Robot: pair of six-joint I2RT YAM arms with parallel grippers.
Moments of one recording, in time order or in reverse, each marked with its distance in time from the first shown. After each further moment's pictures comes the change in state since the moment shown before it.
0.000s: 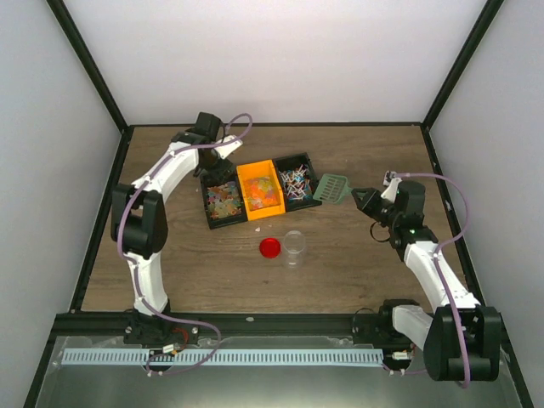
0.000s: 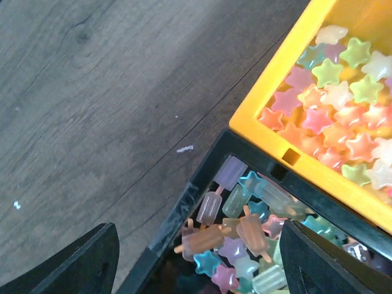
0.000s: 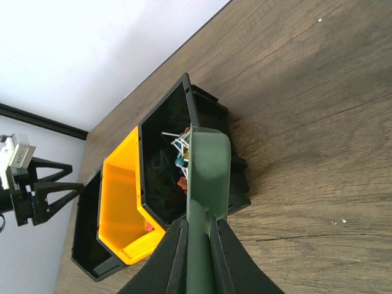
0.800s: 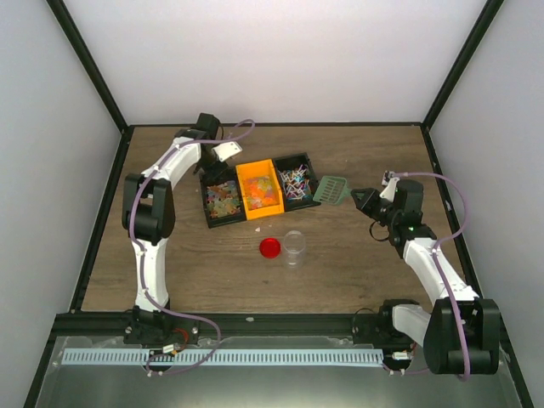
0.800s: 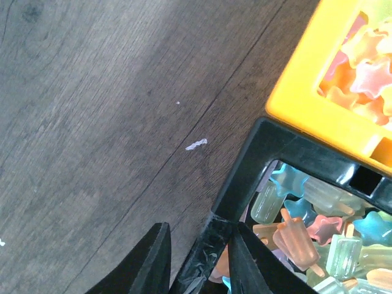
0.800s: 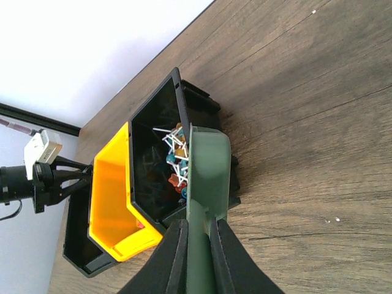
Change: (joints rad) left arm 0.058 0.206 0.167 -0.090 0.019 0.217; right arm 0.000 0.051 0.012 -0.002 0.000 -0.018
